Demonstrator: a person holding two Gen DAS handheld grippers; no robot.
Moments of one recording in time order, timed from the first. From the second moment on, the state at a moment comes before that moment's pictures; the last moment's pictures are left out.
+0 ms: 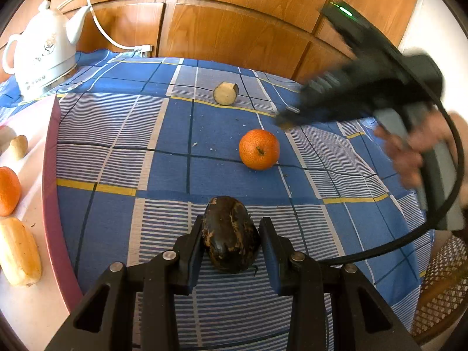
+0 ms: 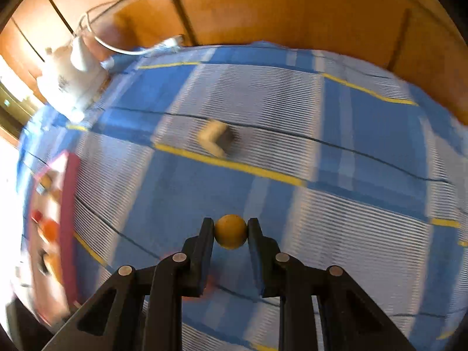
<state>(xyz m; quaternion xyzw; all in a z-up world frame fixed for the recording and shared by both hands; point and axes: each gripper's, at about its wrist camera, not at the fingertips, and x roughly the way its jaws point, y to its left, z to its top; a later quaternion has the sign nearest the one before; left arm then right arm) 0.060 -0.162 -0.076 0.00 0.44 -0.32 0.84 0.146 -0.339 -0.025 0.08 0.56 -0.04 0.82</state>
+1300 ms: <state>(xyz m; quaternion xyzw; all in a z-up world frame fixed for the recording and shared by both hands) 0.140 0.062 -0.024 -0.10 0.43 -0.09 0.89 0.096 -0.352 -0.049 -0.02 0.57 -0.07 0.82</state>
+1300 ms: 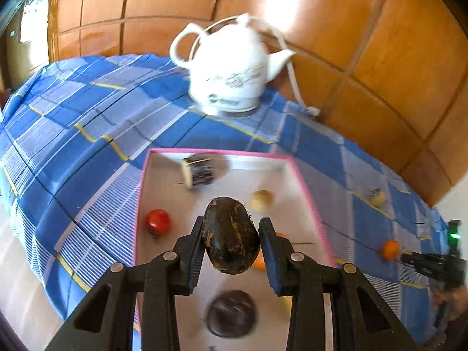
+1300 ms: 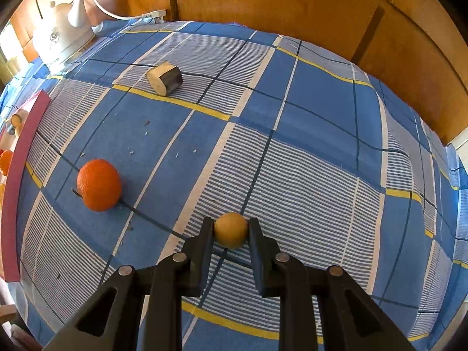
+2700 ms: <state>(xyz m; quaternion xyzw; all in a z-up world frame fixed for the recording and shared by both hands) 0.063 0.035 -0.012 -0.07 0.41 -0.06 0.91 0.095 -0.346 -0.048 -0.03 0.57 -0.06 0.82</state>
